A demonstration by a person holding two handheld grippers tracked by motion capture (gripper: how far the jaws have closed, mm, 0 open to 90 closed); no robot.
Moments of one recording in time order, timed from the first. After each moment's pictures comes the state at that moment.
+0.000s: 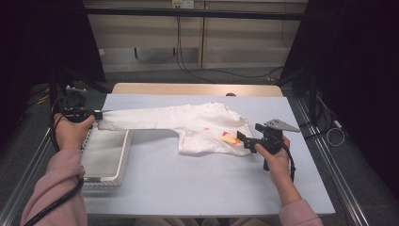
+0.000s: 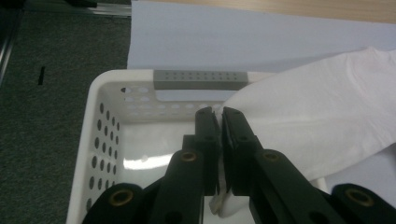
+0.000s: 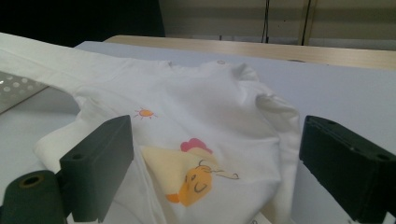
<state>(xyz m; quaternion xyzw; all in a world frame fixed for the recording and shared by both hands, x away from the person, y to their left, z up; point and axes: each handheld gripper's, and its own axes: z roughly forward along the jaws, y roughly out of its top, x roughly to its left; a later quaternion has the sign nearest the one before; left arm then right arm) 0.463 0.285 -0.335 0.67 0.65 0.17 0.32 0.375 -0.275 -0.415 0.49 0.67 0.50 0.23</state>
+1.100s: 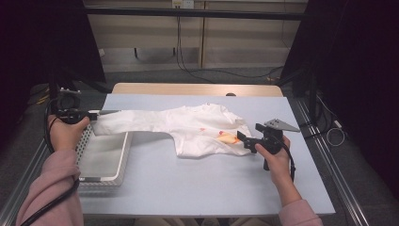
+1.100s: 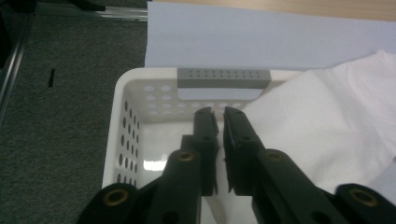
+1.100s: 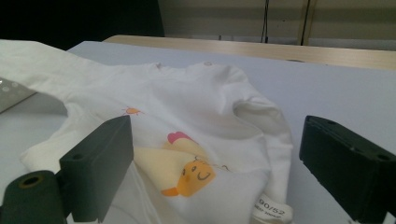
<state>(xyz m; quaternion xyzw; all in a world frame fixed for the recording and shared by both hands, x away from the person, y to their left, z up) 0.461 0.302 -0.339 0.69 0.64 0.17 0.30 0.375 -0.275 -0.415 0.49 0.67 0.50 0.23</state>
